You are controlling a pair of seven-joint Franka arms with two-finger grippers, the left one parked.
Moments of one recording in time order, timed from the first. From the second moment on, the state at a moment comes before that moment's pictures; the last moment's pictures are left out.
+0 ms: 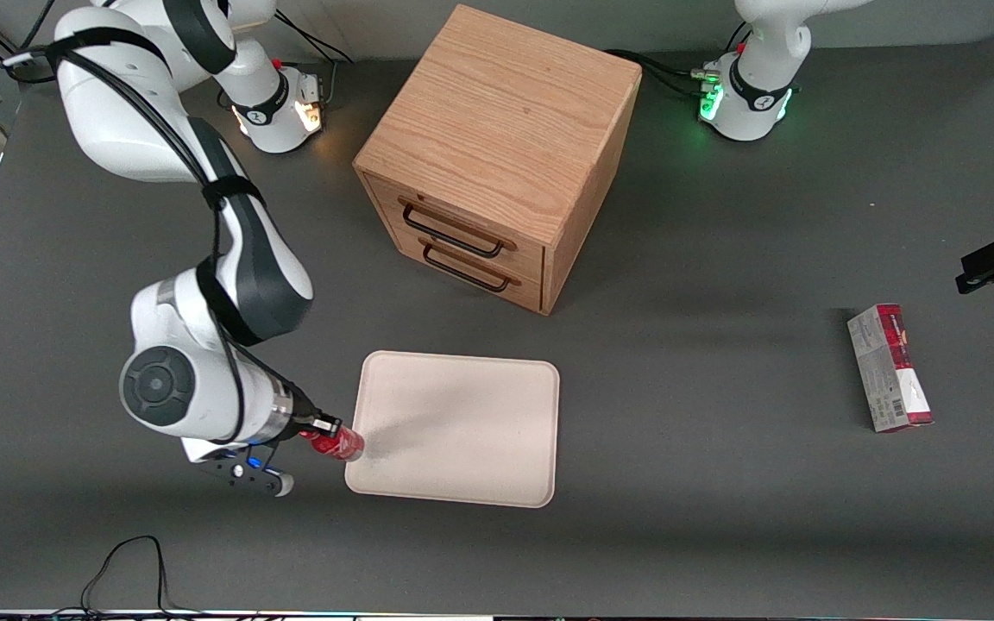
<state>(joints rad) 0.22 0.83 0.16 -0.98 -0.06 1.77 0.70</state>
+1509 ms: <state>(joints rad) 0.25 0.91 0.16 -0.97 -0.12 1.83 0.74</state>
